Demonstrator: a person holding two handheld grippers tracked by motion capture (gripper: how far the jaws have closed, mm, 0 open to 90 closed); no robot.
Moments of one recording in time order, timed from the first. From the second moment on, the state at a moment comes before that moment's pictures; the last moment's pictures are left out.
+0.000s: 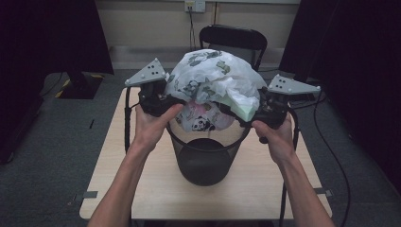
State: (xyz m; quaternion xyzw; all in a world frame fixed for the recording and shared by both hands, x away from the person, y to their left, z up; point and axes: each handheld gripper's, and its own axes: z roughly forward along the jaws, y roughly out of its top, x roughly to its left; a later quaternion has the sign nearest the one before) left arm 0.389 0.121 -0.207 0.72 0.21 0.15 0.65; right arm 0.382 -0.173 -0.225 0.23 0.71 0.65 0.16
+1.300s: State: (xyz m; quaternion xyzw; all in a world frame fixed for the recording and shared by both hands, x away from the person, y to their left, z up) left arm 0.397 0.150 -0.193 0.70 0.24 0.19 0.65; right arm 0.366 -0.216 -0.228 0.25 0.66 0.67 0.24
